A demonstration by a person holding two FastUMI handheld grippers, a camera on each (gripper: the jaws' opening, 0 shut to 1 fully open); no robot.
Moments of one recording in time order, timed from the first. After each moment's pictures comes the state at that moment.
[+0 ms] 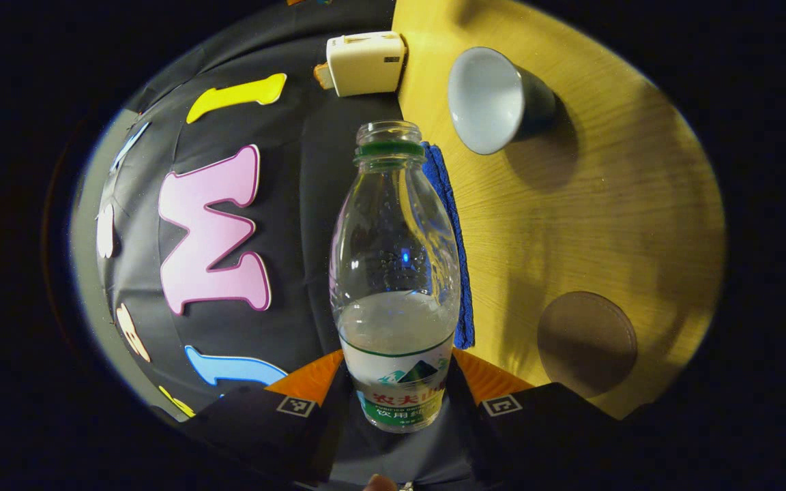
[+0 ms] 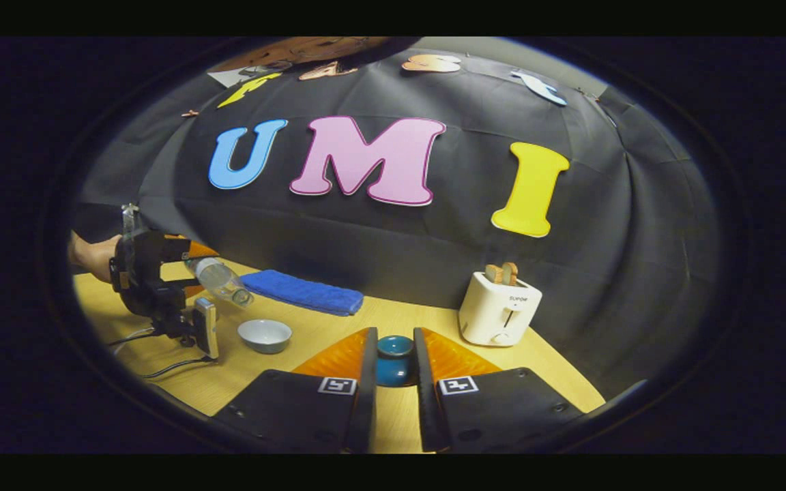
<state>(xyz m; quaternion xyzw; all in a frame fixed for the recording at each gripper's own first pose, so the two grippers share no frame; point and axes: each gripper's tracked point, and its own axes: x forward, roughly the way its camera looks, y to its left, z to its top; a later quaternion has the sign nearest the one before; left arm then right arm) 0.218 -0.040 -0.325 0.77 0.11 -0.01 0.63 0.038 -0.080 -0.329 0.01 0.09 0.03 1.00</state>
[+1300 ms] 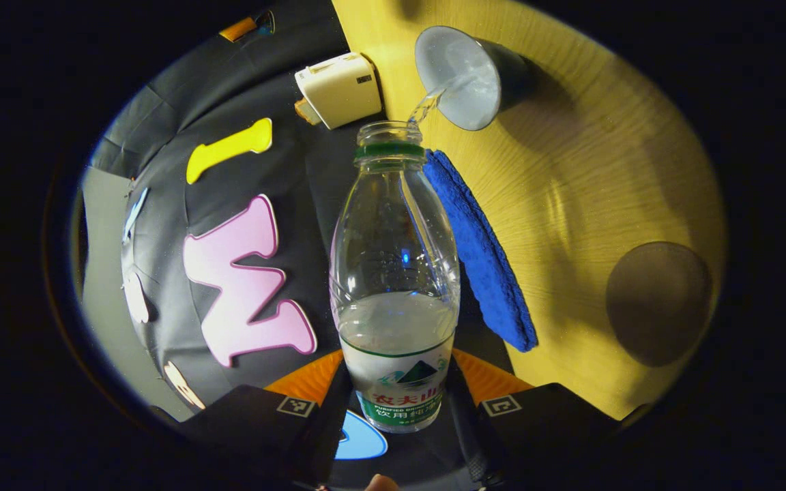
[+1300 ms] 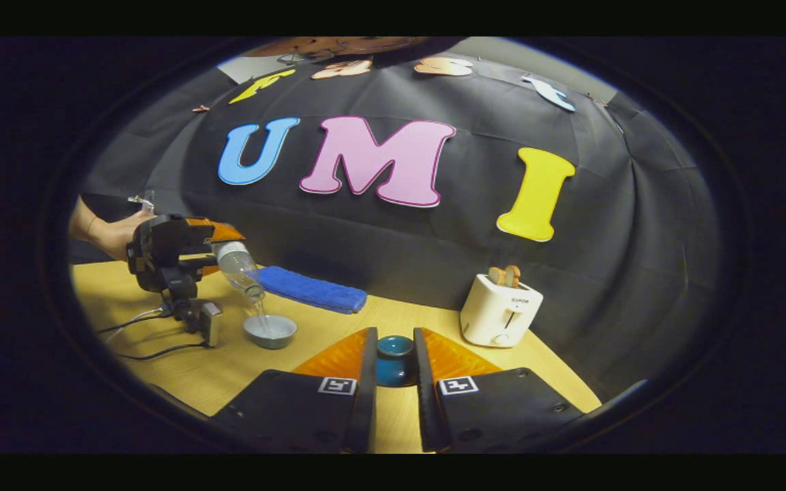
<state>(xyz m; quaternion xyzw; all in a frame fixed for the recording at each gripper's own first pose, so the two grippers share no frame) 0.241 -0.054 -0.291 0.84 -0.02 -0.02 0.54 0.029 -0.073 -0.332 -0.01 0.08 0.03 1.00</state>
